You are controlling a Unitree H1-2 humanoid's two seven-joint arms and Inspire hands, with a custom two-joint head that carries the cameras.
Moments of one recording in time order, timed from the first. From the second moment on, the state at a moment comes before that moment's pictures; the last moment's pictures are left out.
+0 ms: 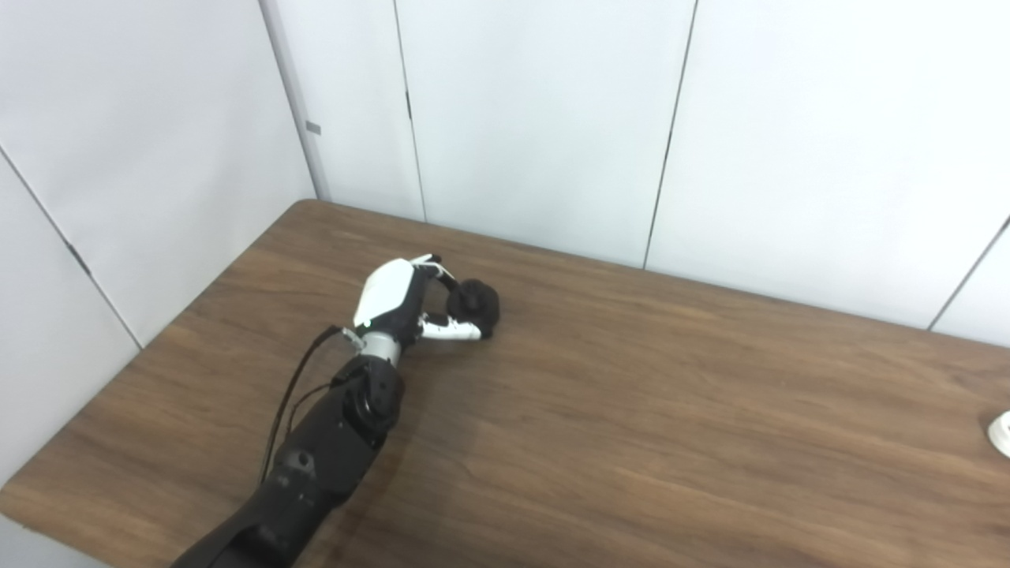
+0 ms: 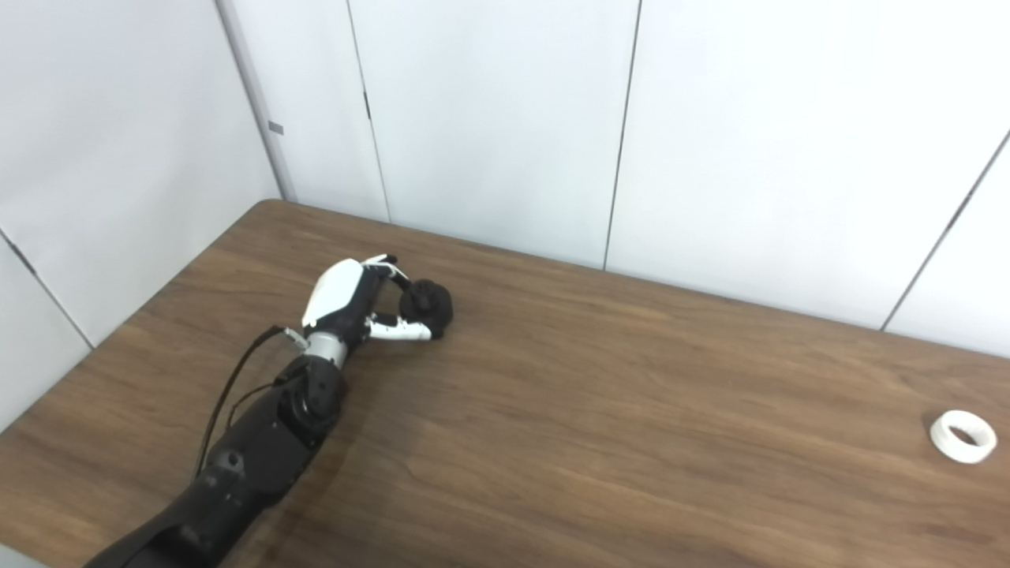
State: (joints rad) left arm -0.38 0.41 -0.13 0.43 0.51 0.12 0.25; right arm 0.52 -0.23 -0.05 -0.21 0.31 -0.45 0.30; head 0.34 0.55
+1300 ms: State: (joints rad) left arm -0.21 0.44 -0.42 0.02 0.77 -0.08 0.05; right arm 0.52 -0.12 0.06 -0.37 0.23 -0.24 0.19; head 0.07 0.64
